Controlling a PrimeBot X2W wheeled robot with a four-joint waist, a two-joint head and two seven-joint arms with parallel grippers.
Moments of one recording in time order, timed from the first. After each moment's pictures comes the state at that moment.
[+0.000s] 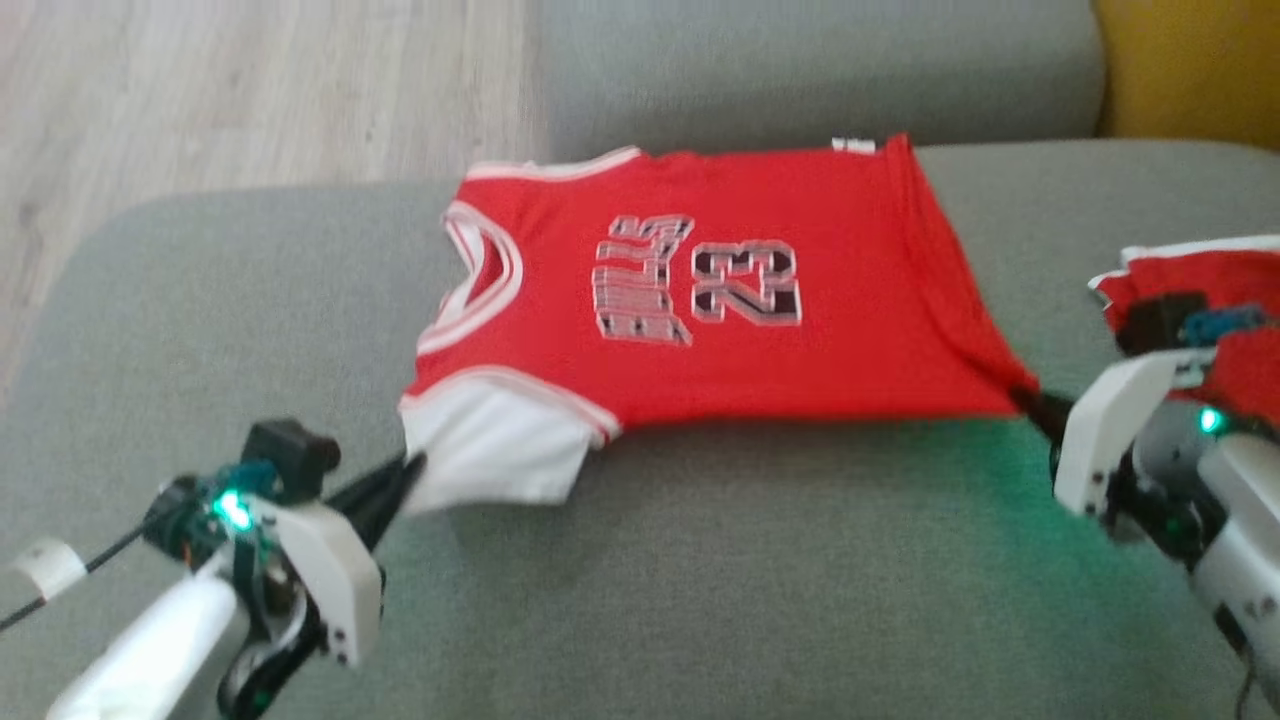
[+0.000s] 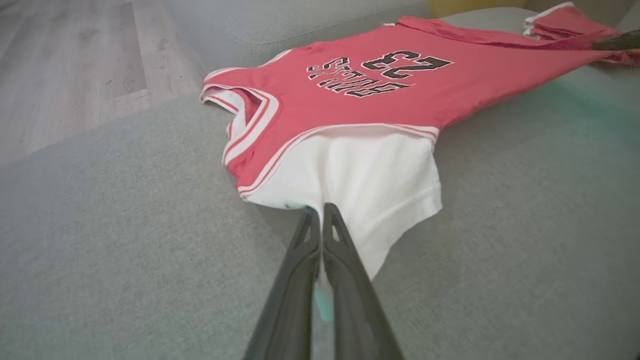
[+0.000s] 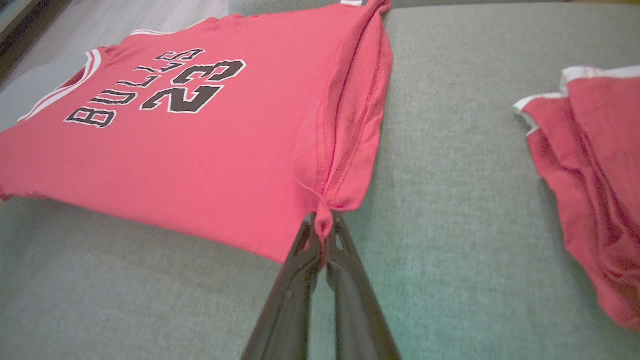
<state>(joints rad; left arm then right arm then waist) -0.36 0.57 -0.71 0.25 -0.67 -0.13 0.25 -0.57 -0.52 0.72 0.73 0.95 0.13 0.33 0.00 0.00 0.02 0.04</state>
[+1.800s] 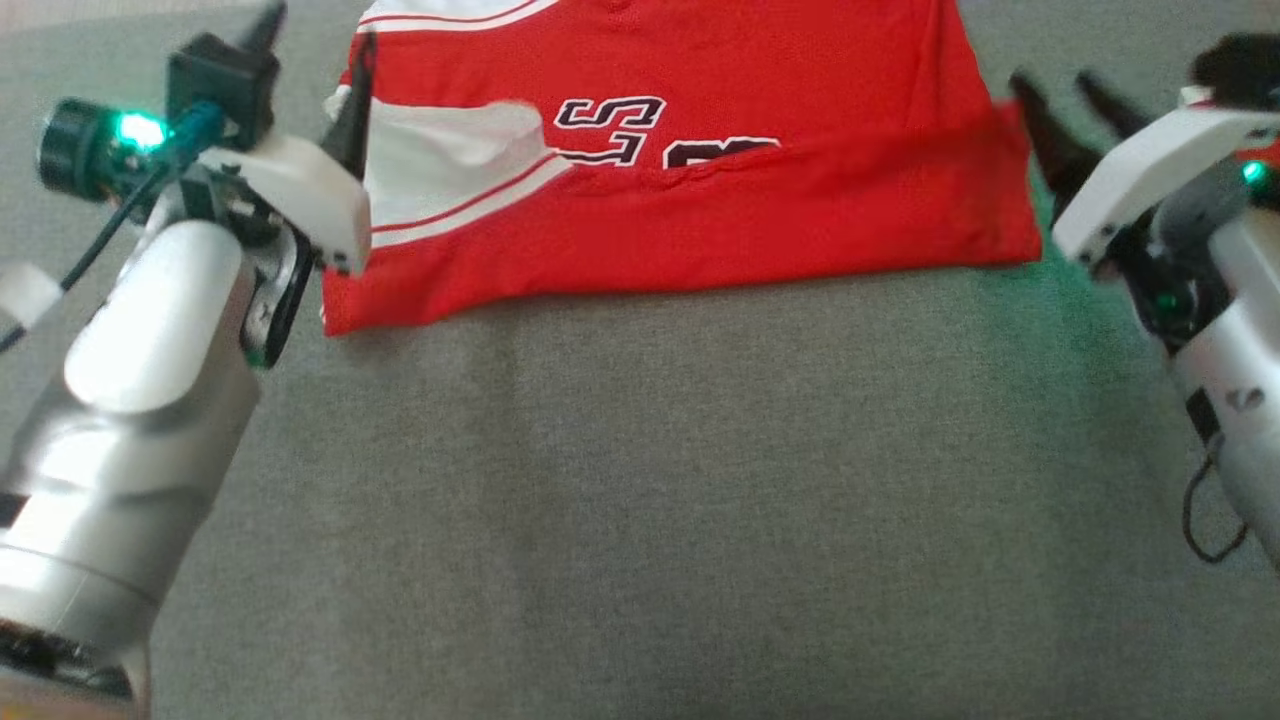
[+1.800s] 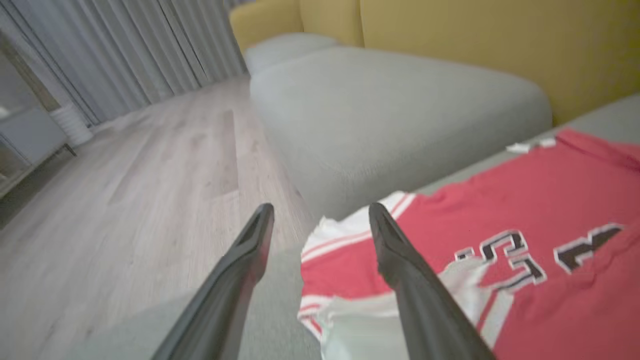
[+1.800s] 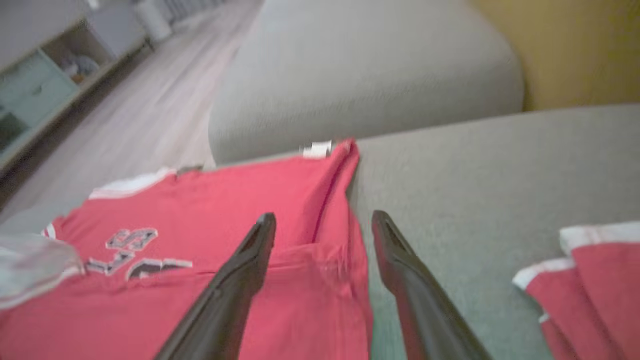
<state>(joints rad) -0.94 0.36 -0.68 0.67 -0.48 0.04 0.03 -0.89 -0.40 0.59 0.84 0.87 0.13 0.11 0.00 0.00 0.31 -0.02</state>
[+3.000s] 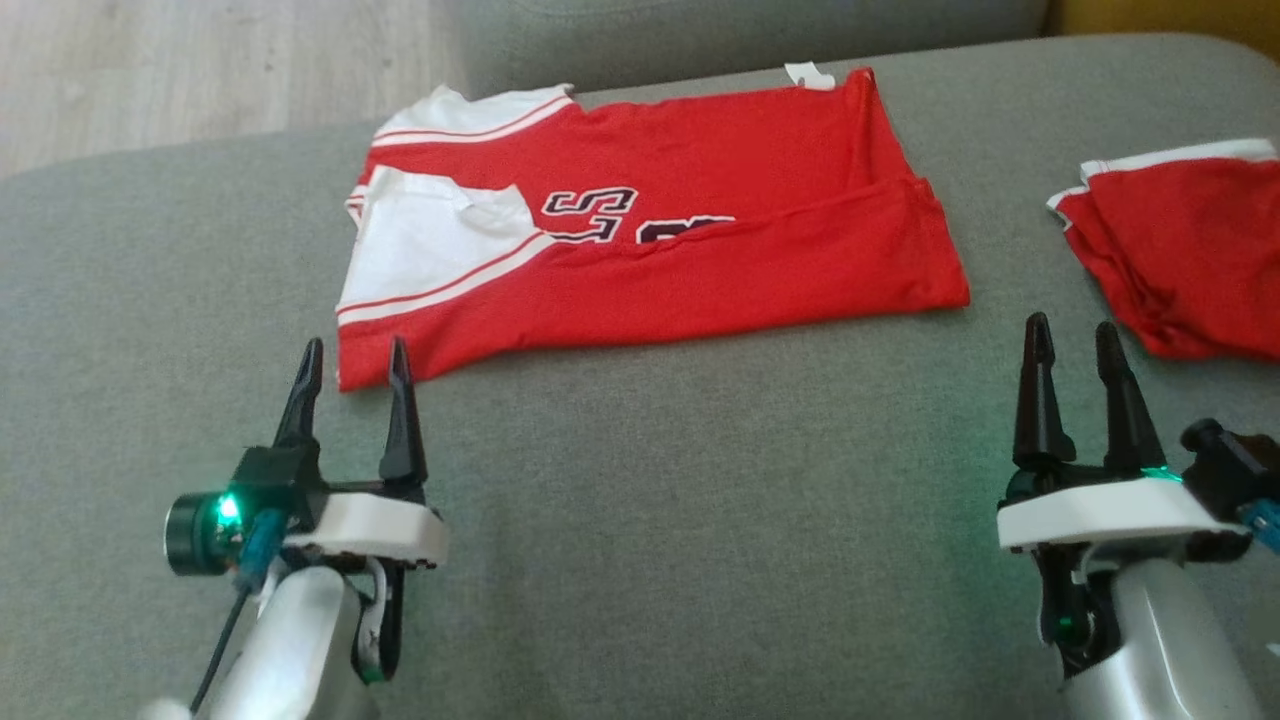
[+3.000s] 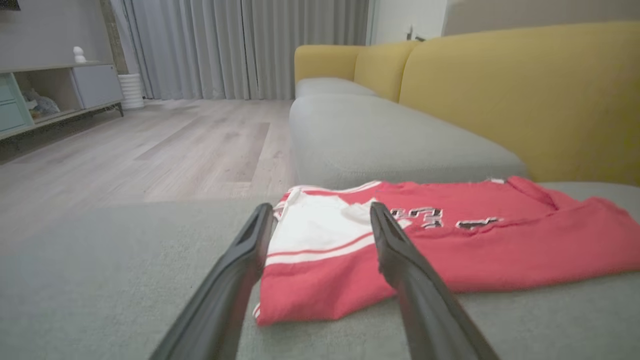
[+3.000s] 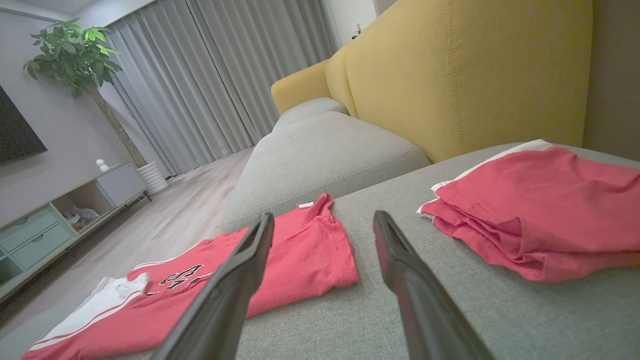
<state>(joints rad) -0.29 0.12 -0.25 0.42 -0.27 0.11 -0.26 -0.17 -0.05 -0.01 0.32 0.37 0.13 -0.26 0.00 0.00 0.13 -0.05</state>
